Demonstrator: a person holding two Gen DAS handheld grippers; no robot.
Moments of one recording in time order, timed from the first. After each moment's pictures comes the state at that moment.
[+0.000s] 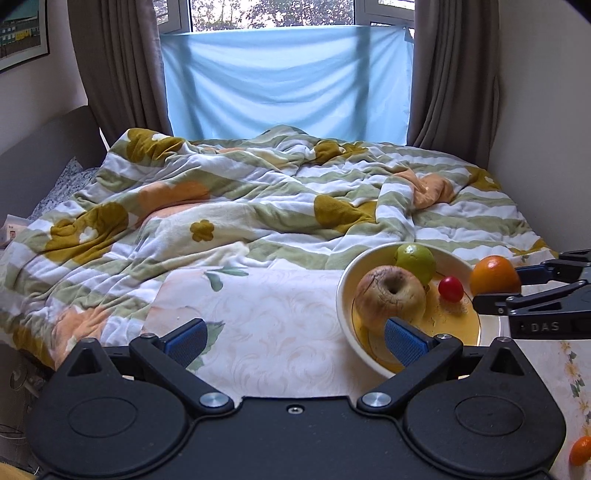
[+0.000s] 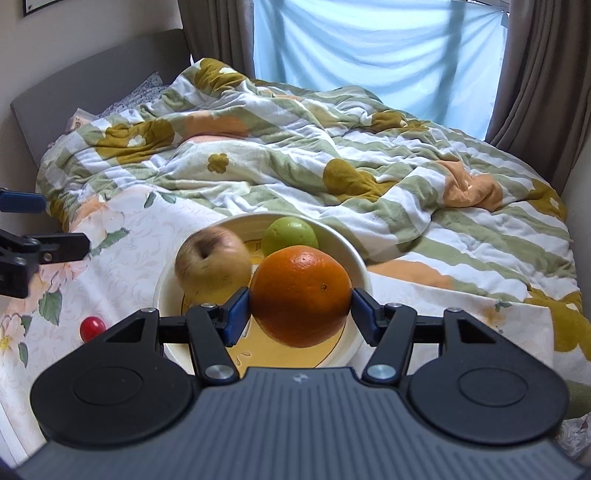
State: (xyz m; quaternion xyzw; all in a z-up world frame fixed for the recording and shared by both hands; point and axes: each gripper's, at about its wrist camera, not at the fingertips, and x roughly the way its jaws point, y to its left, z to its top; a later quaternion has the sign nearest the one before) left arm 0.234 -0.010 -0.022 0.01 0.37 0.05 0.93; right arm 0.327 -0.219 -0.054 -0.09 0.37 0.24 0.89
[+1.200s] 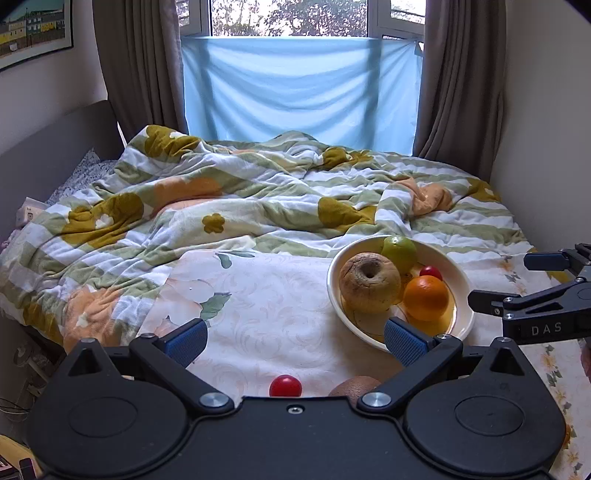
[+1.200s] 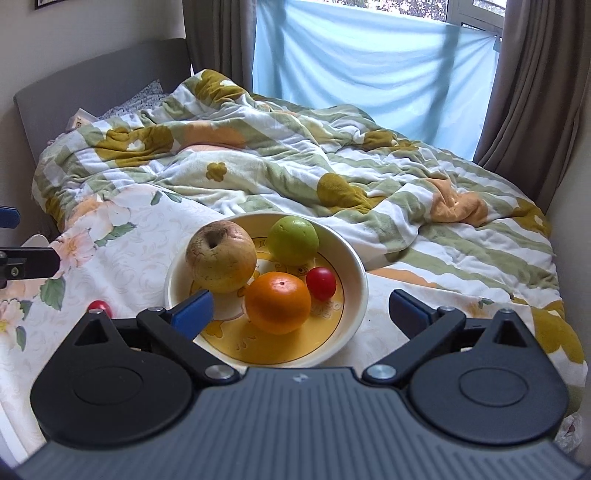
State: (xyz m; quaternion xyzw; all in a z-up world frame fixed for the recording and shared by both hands) left arm 0.175 -0.026 -0.003 -0.01 0.35 0.07 0.93; right arm 0.282 -0.225 -0.042 -0.10 0.33 0.23 0.91
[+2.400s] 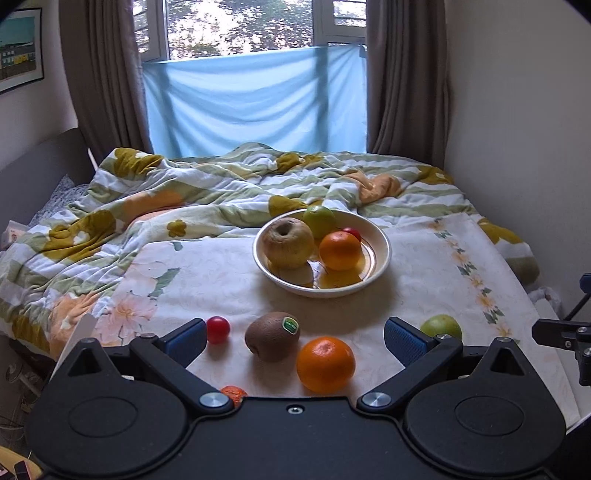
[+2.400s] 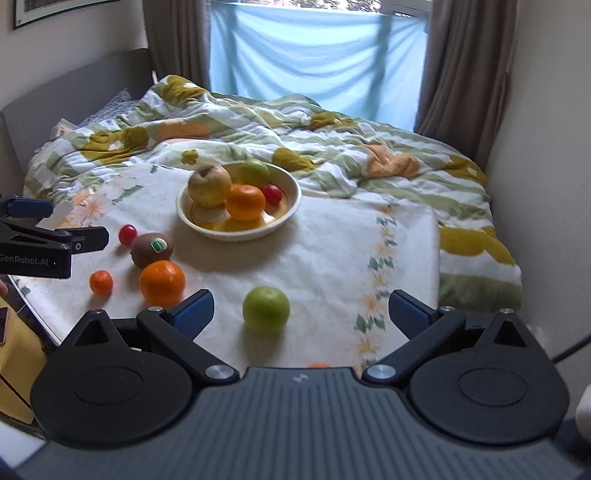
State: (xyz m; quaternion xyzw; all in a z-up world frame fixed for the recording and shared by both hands) left arm 0.097 -0.103 -0.020 0.03 0.33 0.01 0.94; right arm 0.117 -0.328 -0.017 -0.07 0.35 0.15 0.92
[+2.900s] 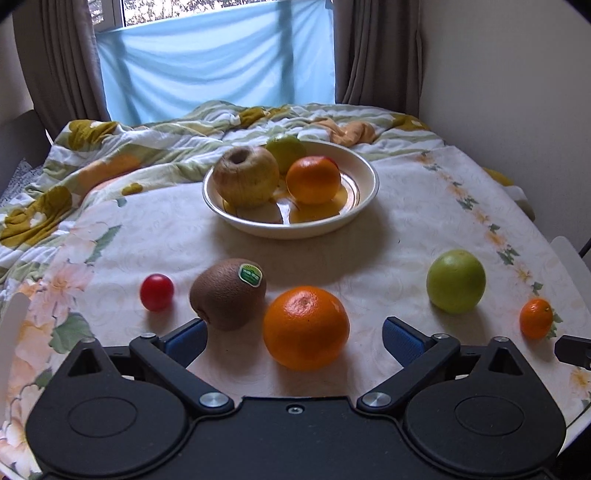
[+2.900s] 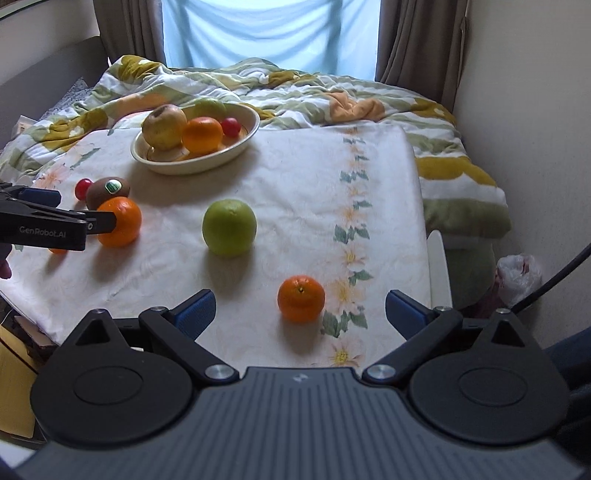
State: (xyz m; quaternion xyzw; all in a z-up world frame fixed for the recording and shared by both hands) left arm 0.139 -0.109 -0.101 0.04 0.40 -0.04 0.92; right arm 0.102 -0.342 -0.092 -0.04 0.39 0.09 0.91
